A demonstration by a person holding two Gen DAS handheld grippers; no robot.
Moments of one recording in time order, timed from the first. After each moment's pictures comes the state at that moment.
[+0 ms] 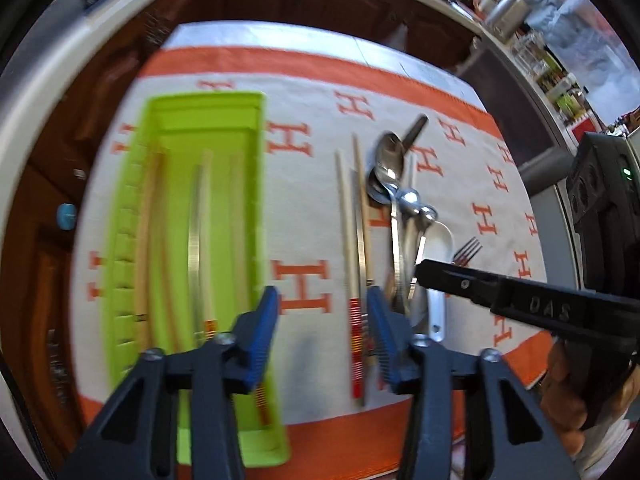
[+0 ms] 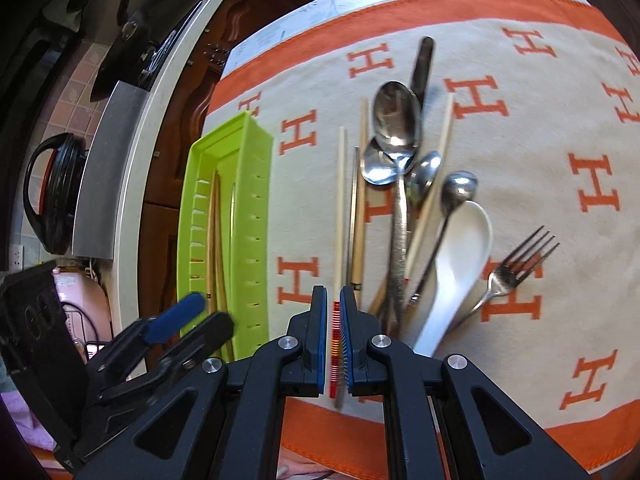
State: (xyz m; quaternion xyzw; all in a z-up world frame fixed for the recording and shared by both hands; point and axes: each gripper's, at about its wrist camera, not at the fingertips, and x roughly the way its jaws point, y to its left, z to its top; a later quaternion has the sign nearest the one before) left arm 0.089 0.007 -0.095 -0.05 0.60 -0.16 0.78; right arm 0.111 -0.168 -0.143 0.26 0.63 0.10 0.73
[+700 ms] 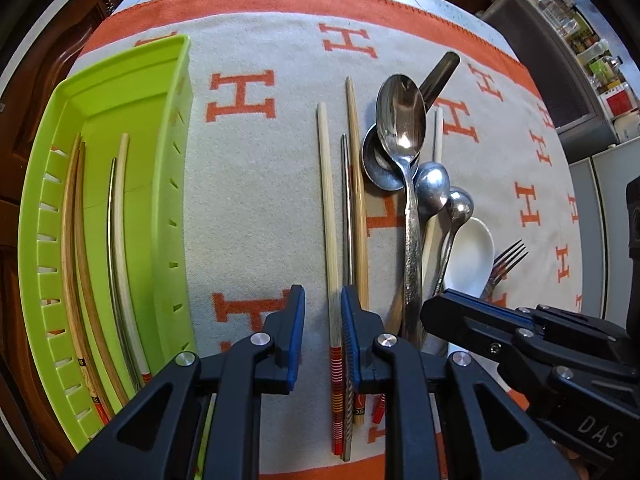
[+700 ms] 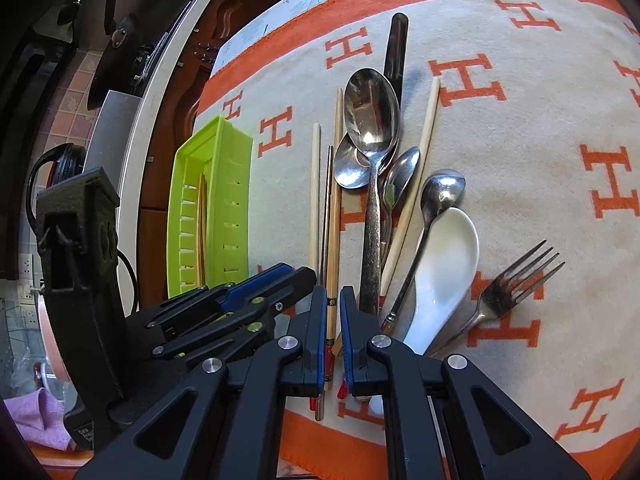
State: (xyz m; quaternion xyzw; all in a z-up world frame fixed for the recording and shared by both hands) left arm 0.133 -0.052 -0.164 0.00 0.67 -0.14 0.73; right arm 0.126 -0.183 -0.177 0.28 0.64 0.11 0.71
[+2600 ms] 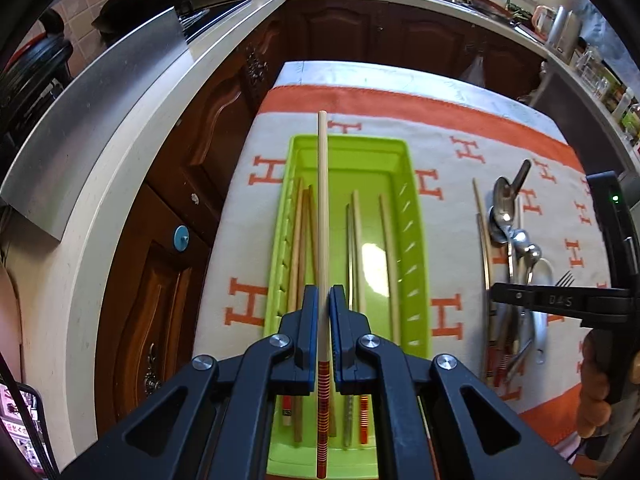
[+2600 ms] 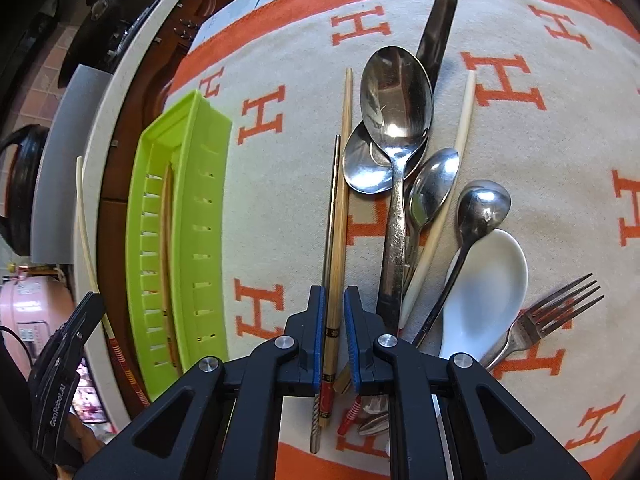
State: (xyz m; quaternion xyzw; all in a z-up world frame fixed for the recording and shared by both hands) left arm 0.092 0.085 -0.080 0.03 0.54 -0.02 0.84; right arm 0.155 -0.135 -0.200 0.21 0.67 0.07 0.71
